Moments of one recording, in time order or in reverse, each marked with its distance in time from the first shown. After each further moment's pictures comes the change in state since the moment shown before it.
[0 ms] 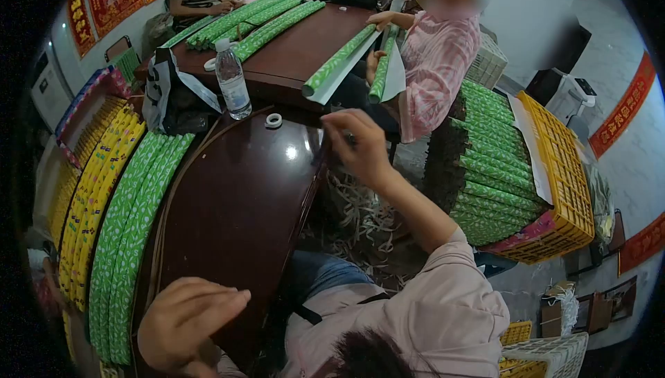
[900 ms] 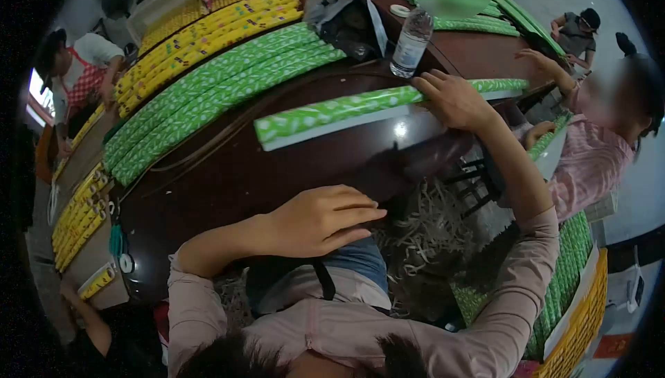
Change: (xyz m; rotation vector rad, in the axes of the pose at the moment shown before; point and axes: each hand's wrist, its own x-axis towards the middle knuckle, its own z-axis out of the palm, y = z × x) left_hand 0.012 -0.063 0.110 0.115 0.187 -0.197; right_hand 0.118 0.064 0.108 -0.191 -0.950 -0.858
